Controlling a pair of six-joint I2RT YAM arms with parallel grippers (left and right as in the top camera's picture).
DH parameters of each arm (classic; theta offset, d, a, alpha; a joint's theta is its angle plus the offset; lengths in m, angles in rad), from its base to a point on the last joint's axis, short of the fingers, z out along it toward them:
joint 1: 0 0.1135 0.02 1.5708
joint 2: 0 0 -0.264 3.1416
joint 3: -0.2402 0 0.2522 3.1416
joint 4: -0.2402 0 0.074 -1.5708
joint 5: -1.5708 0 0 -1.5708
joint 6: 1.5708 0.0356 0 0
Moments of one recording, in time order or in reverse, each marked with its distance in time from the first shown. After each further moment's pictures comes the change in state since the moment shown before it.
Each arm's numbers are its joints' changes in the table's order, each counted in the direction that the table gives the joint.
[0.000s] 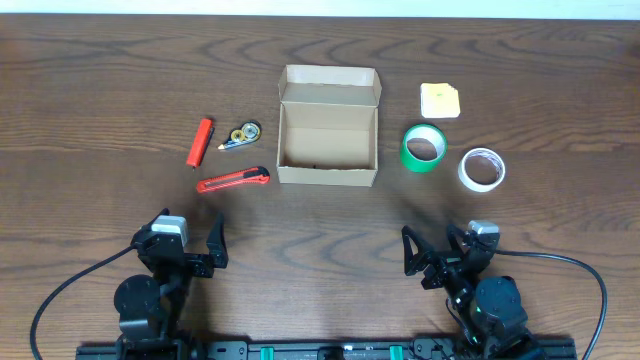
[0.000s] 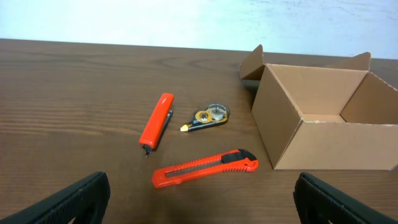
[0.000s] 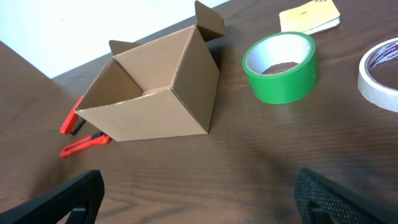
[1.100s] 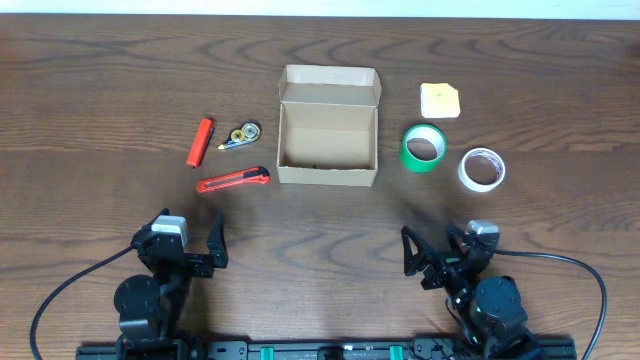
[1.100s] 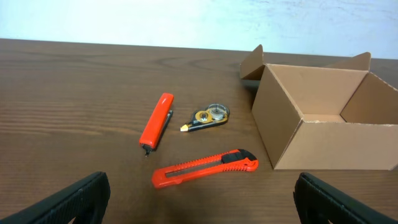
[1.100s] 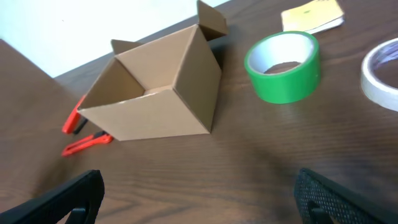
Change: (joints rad) left arm 0.000 0.000 0.000 0.000 0.000 0.000; right arm 0.000 0.000 0.000 0.009 0.023 0.001
